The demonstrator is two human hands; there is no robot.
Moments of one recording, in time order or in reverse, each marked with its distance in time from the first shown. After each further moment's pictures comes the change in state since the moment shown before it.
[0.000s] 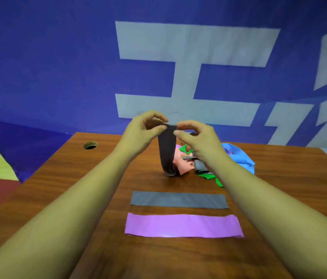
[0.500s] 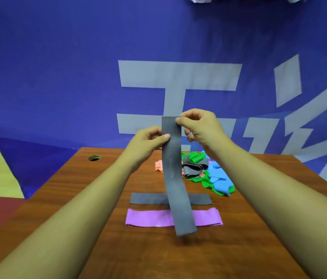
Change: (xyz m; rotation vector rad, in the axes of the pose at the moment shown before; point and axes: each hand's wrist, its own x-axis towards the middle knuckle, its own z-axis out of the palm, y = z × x) left_hand -0.054 0.082 0.014 -0.223 -0.098 -0.060; right_hand -0.057 -0.110 -0.045 0.076 0.058 -0.055
